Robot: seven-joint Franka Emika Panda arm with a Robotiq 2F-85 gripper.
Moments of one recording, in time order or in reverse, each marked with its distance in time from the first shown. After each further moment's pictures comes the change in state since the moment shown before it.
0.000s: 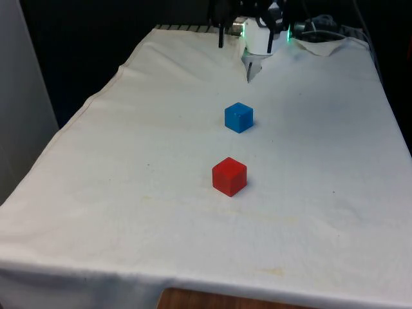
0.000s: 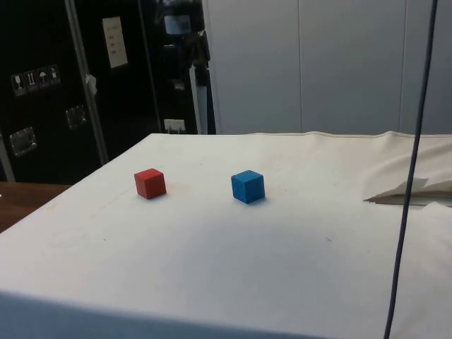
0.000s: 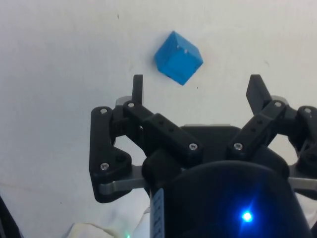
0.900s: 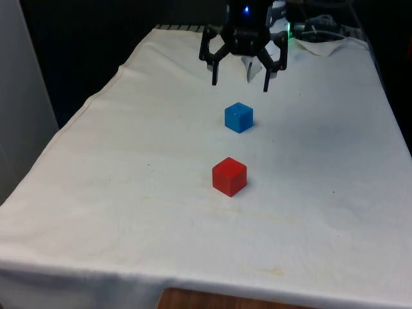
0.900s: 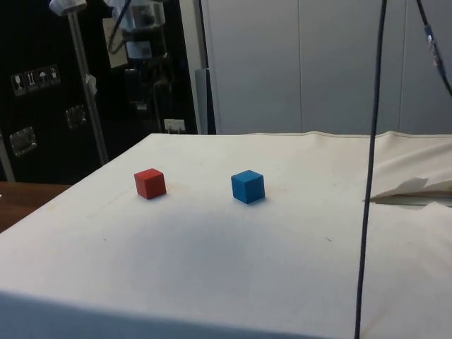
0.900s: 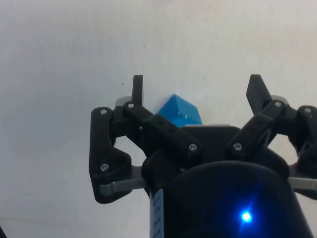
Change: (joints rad) arm -0.002 0.283 0.000 0.297 0.003 0.002 -0.007
